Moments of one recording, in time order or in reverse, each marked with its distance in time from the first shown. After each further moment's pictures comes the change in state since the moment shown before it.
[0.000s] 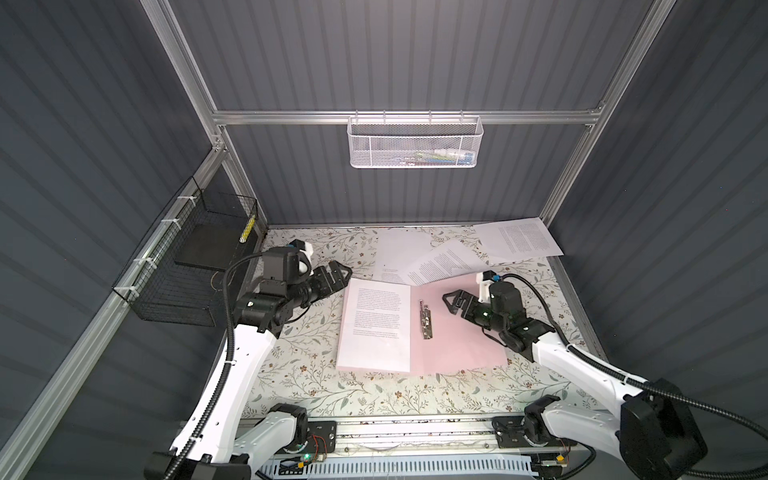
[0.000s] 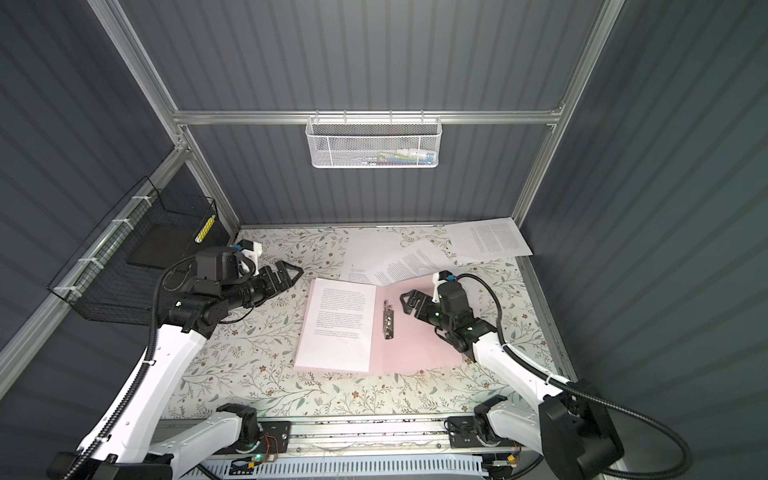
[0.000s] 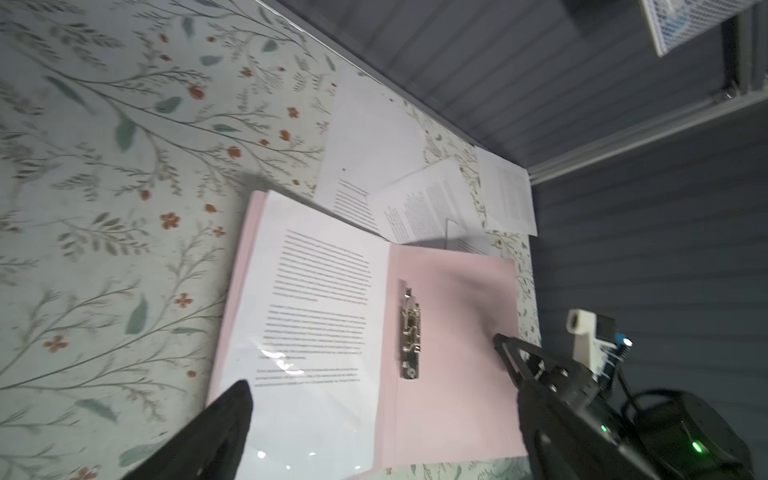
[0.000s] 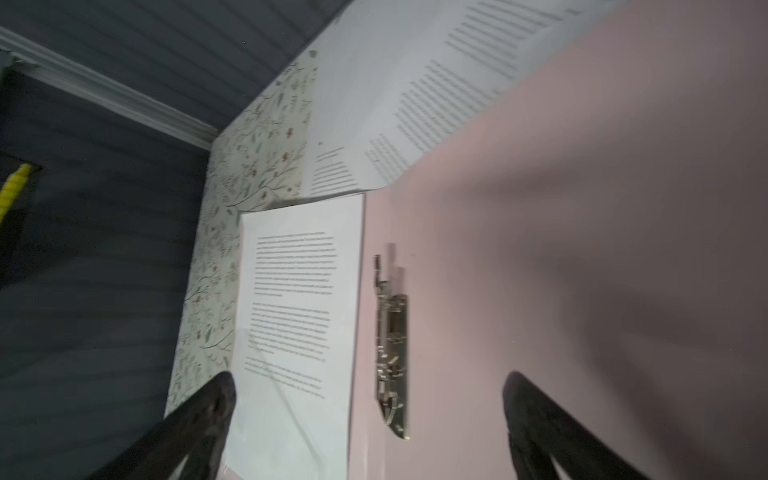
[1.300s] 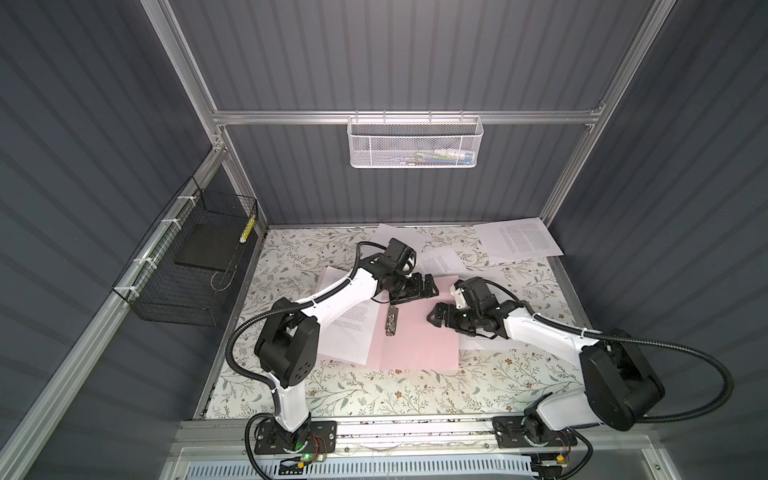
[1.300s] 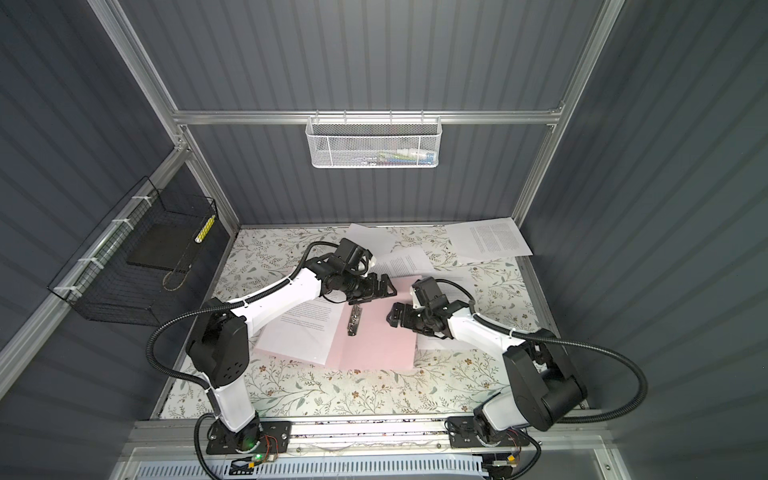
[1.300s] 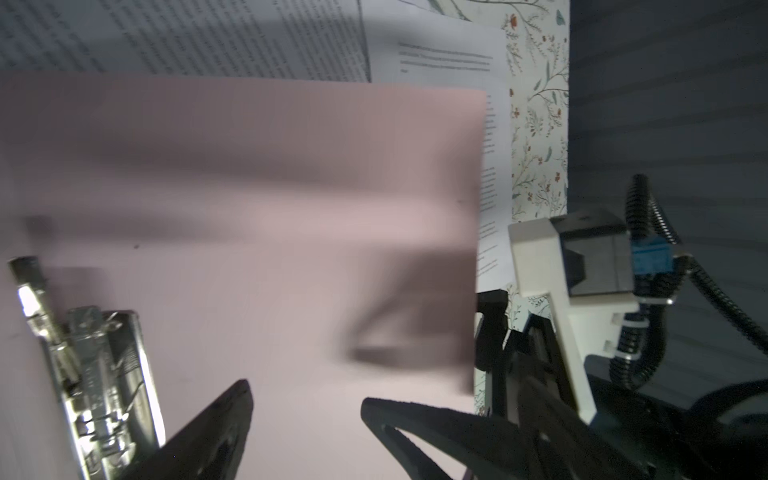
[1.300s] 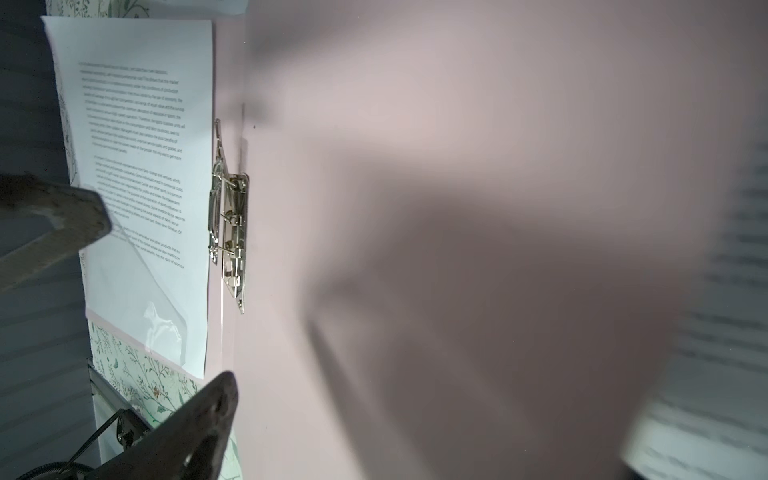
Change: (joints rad) left arm -0.391 0.745 0.272 0.150 0.086 -0.043; right arm 0.161 0.342 0.198 -0.170 -0.074 -0.041
